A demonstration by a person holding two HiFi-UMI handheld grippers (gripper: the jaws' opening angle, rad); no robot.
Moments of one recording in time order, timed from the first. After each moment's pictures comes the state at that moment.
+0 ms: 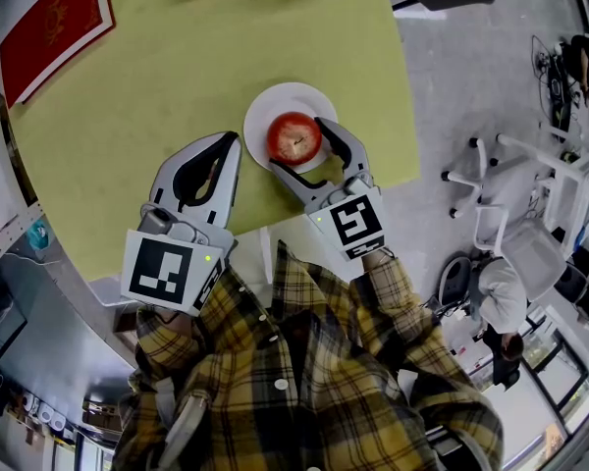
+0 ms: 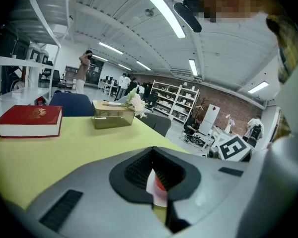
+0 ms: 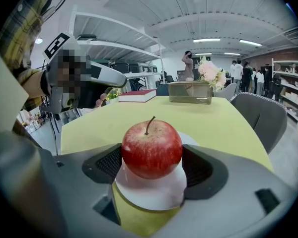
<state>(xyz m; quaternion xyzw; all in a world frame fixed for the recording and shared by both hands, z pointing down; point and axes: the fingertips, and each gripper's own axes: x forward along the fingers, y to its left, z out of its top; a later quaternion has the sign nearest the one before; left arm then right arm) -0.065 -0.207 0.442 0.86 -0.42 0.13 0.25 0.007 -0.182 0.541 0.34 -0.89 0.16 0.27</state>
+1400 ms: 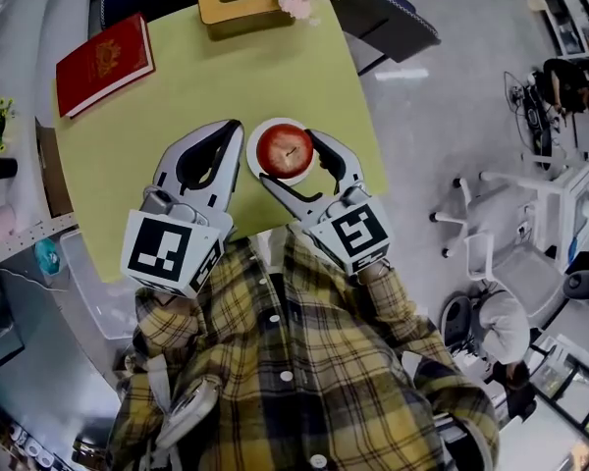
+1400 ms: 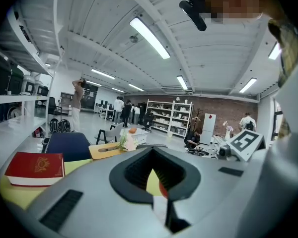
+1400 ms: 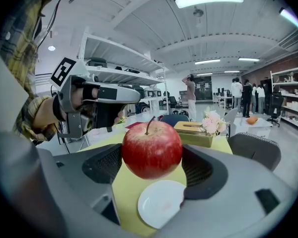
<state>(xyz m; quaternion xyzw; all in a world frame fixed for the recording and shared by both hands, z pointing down) -0.065 -0.210 0.288 0.89 -0.43 0.06 0.14 -0.011 -0.181 0.366 0.35 -0.92 0.10 0.17</state>
